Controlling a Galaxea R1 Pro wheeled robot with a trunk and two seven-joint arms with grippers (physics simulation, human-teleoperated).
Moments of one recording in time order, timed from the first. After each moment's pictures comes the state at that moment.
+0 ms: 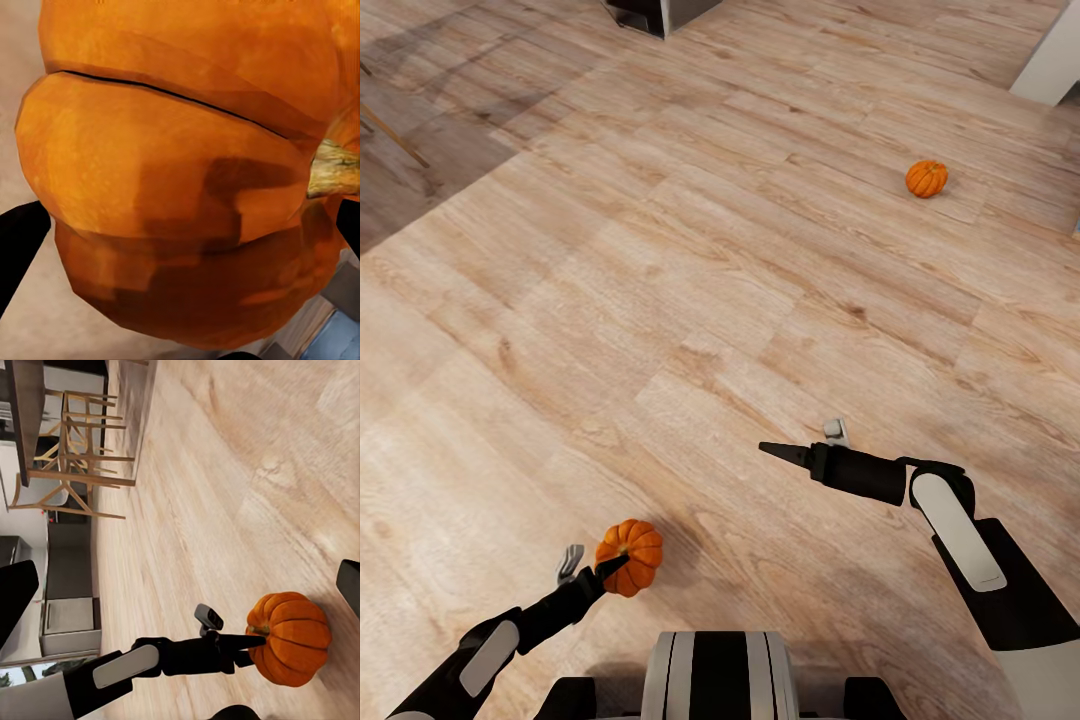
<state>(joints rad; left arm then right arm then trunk) -0.47 0.21 -0.09 -0.55 0.91 0.45 -0.65 -0.58 -0.26 0.19 -1.51 -1.02 0.94 0.51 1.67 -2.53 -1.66</state>
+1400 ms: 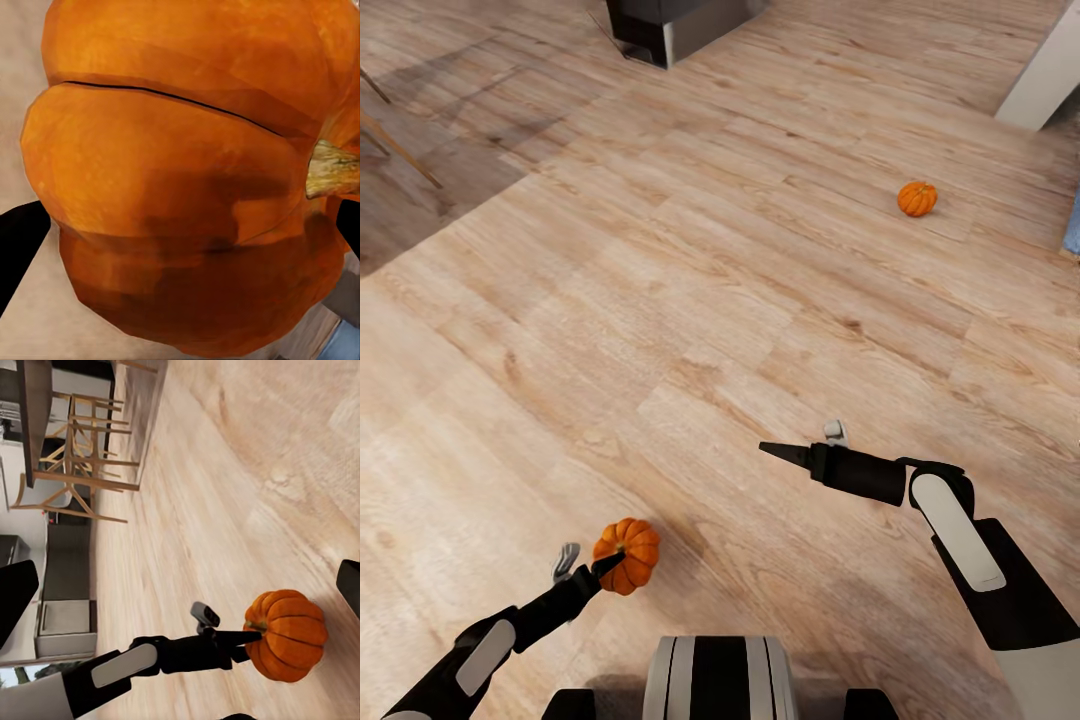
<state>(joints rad) -0.47 0.22 -0.08 -0.55 0.90 0.43 -0.65 -0.58 -0.26 0.19 -1.50 -1.02 0.93 0.51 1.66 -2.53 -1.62</state>
